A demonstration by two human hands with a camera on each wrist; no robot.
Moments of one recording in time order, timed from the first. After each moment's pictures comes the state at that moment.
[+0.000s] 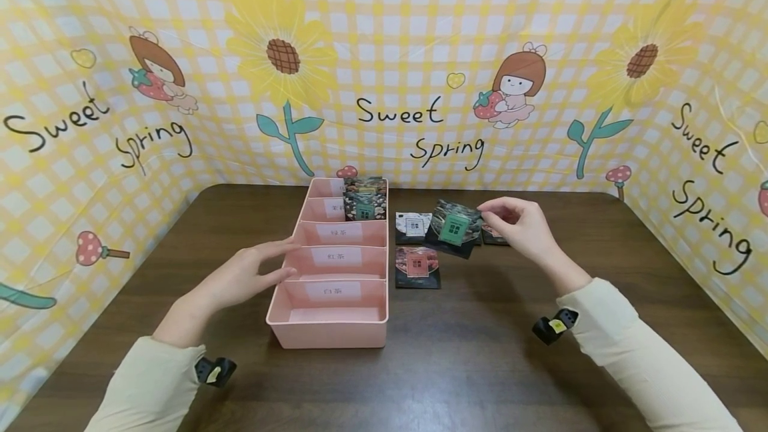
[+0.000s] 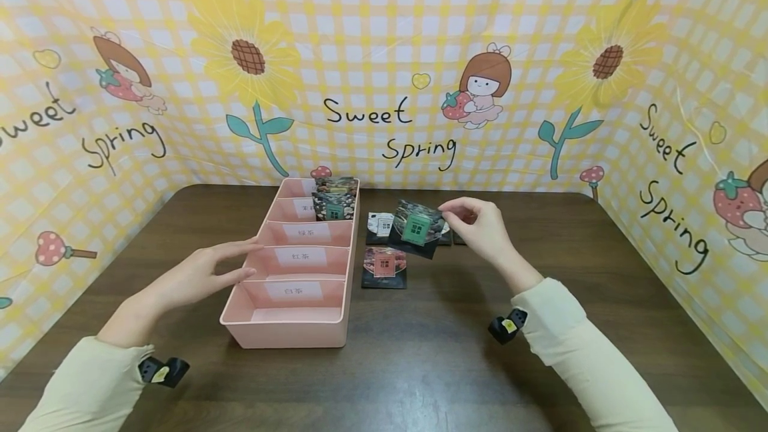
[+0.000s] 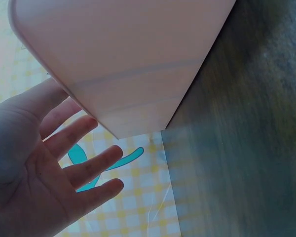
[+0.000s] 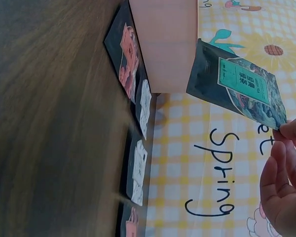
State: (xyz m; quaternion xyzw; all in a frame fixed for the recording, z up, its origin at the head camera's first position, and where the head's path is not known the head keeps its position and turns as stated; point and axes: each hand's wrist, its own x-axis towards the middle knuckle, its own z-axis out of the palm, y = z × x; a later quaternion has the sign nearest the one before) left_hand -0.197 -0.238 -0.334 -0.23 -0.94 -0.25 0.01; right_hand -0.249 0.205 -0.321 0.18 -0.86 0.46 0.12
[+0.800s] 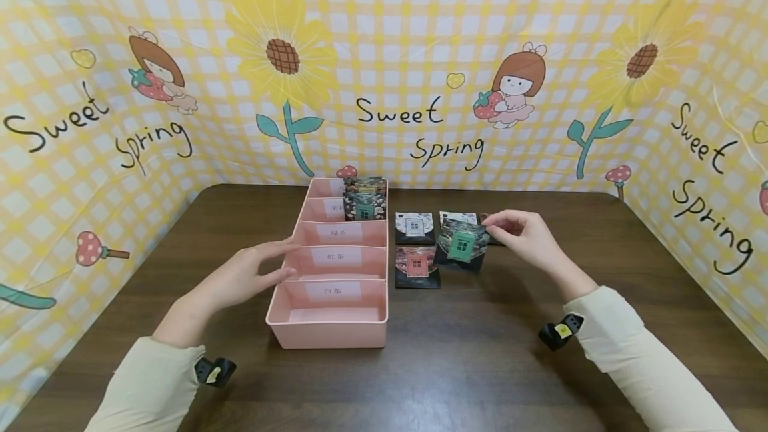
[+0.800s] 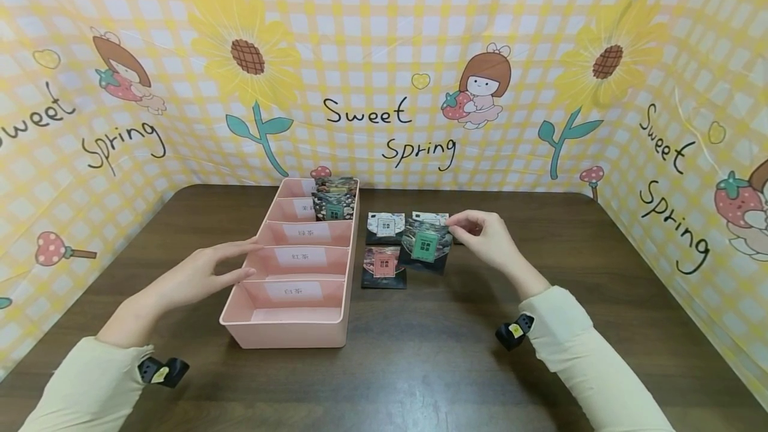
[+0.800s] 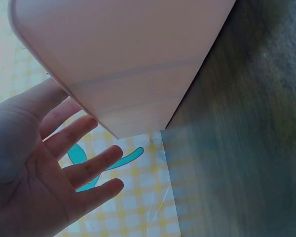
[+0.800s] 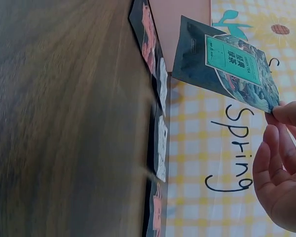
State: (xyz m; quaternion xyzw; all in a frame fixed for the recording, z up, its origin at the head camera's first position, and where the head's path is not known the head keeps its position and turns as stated) left_hand -0.197 -0.237 -0.335 -0.23 -0.94 -0.25 0.01; right_hand -0.253 0.223 -0.342 0.20 -0.87 0.44 0.08
